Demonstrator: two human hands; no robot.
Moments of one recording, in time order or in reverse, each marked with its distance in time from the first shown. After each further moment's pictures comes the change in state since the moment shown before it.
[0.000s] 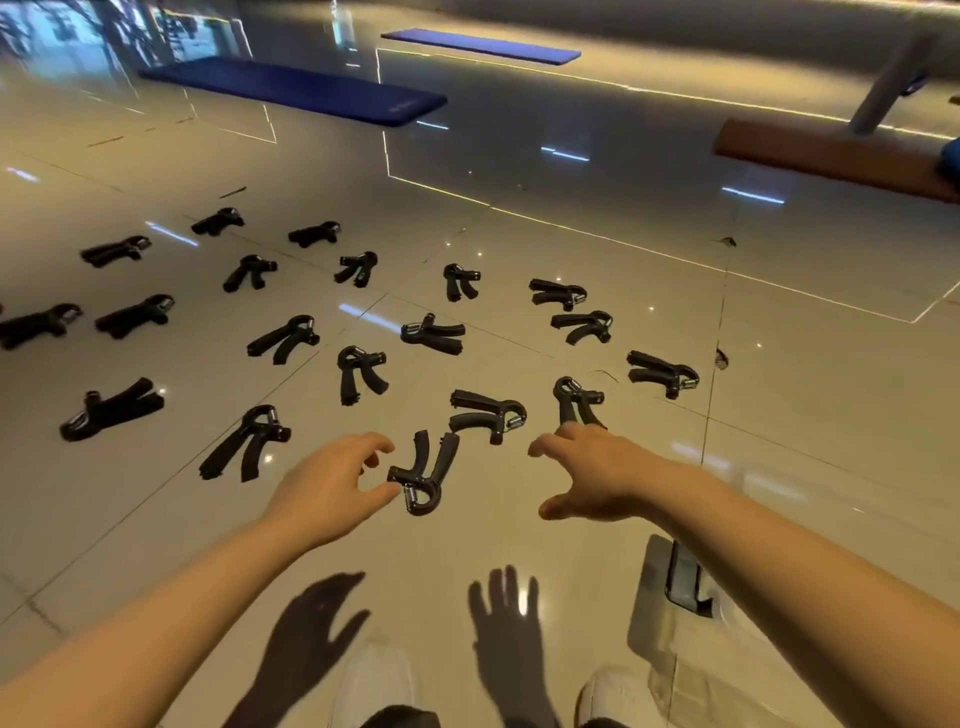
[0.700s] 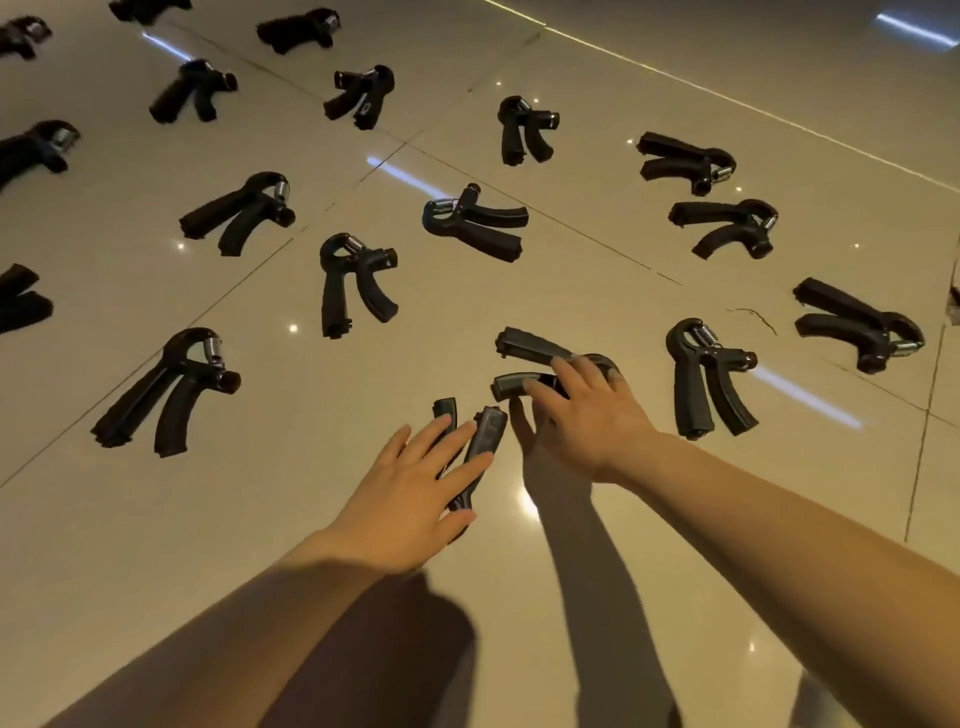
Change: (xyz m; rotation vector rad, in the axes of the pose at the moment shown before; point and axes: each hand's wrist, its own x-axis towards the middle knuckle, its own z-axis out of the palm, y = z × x) left_hand 0.161 -0.083 0.183 0.262 -0.292 0.263; right_hand 0.297 0.049 0.105 -0.155 -0.015 -0.049
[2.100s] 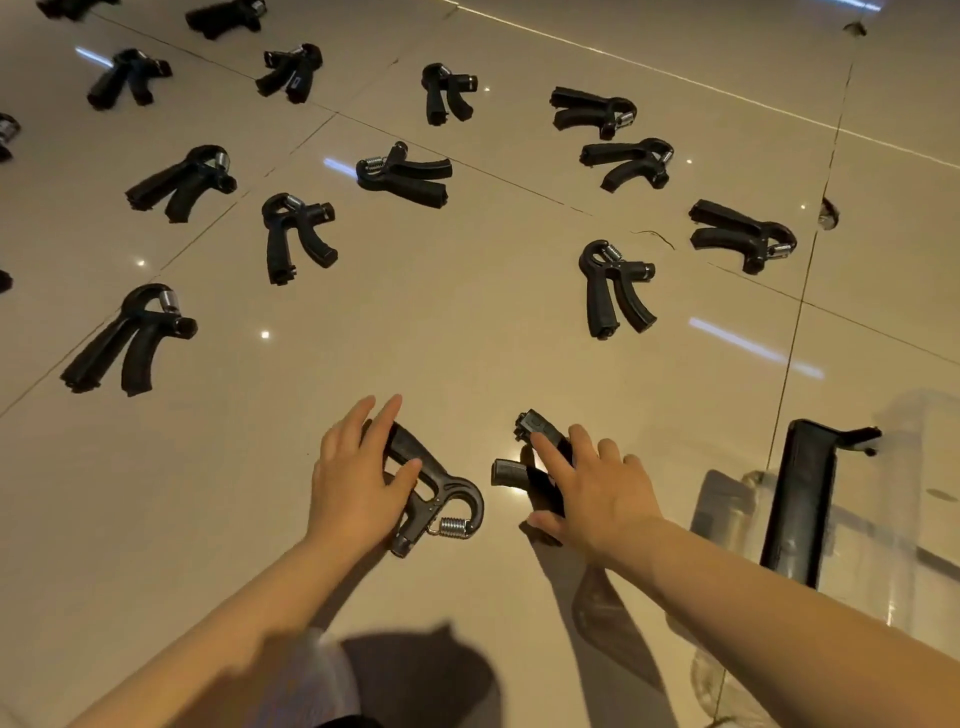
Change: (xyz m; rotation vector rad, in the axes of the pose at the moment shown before) left_hand -0.067 0.080 0.038 -0.507 0.300 -0.452; right_hand -0.172 -0.013 0.098 -0.002 -0.076 0.183
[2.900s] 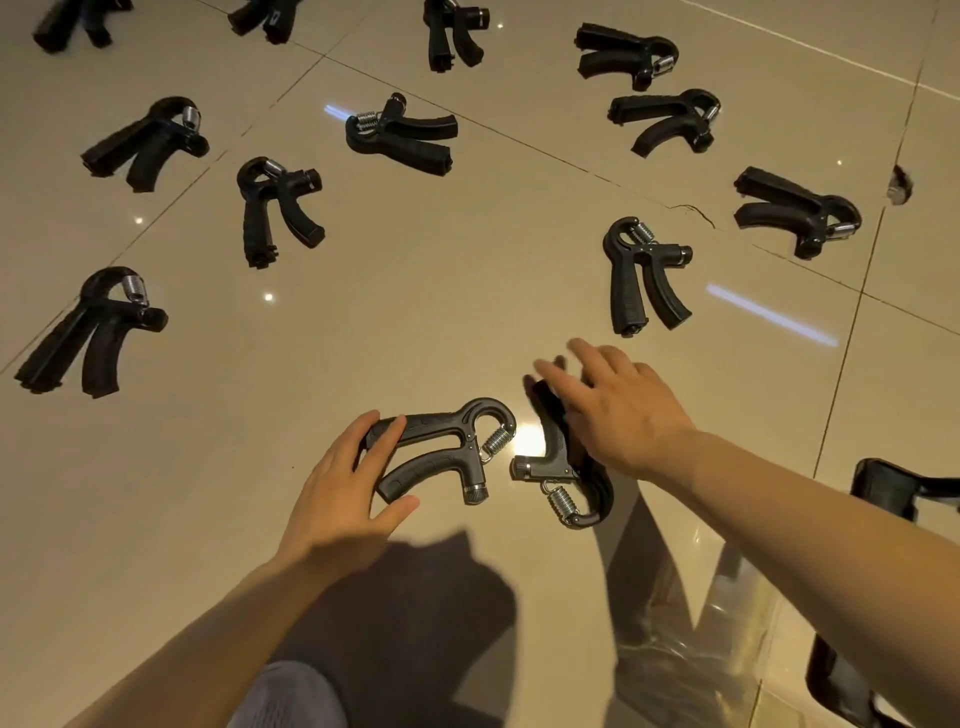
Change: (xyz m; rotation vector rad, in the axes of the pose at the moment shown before) left_hand 0.024 -0.045 0.023 0.116 -0.124 0.115; right_hand 0.086 0.050 -0.031 -0.034 0.152 -0.198
